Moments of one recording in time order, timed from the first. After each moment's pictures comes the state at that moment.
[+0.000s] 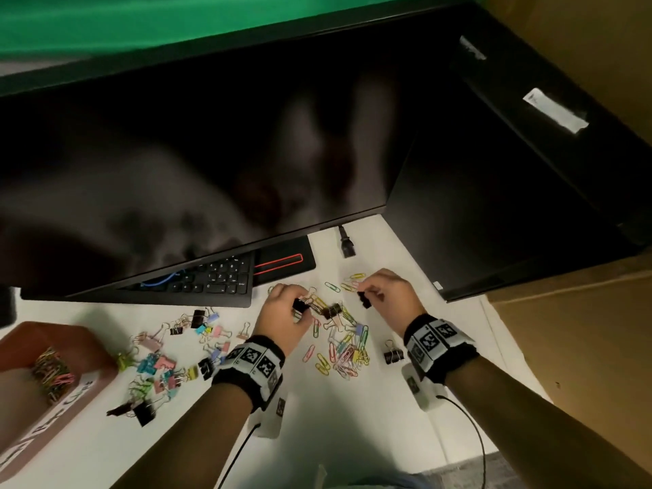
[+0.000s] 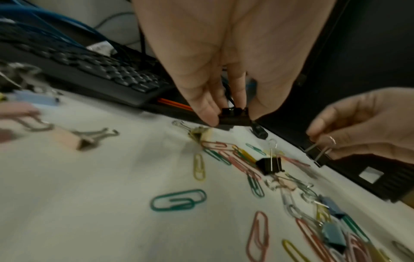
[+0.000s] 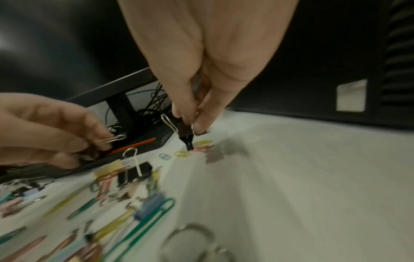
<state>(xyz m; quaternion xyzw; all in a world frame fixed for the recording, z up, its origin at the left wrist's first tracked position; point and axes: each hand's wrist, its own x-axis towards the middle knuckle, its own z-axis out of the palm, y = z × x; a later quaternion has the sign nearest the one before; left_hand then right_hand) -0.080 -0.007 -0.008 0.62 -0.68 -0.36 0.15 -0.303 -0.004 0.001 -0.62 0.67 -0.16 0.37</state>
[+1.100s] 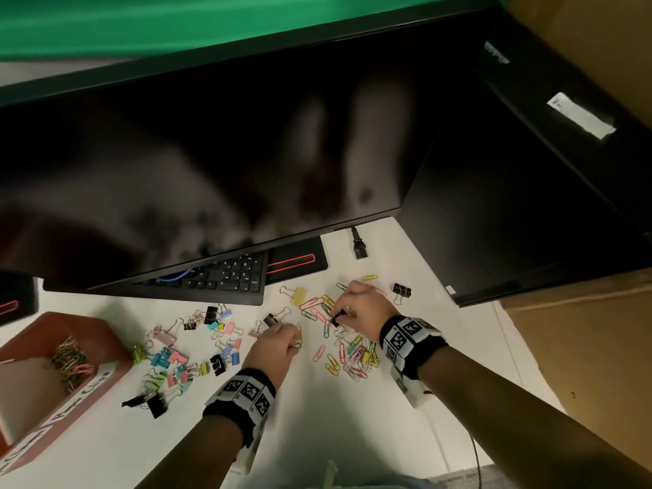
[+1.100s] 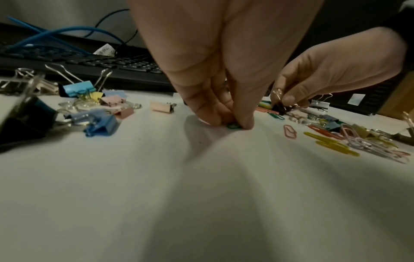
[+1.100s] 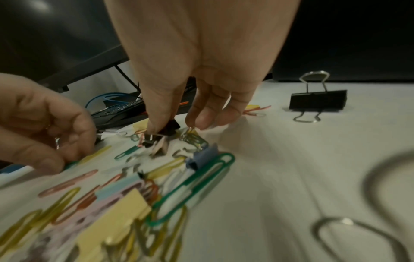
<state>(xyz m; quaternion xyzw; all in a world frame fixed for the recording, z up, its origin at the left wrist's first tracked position) -0.040 0.035 -0.028 0.61 -0.70 -0.37 0.01 -0.259 -0.011 -0.018 -0.73 0.57 -0.02 0.38</state>
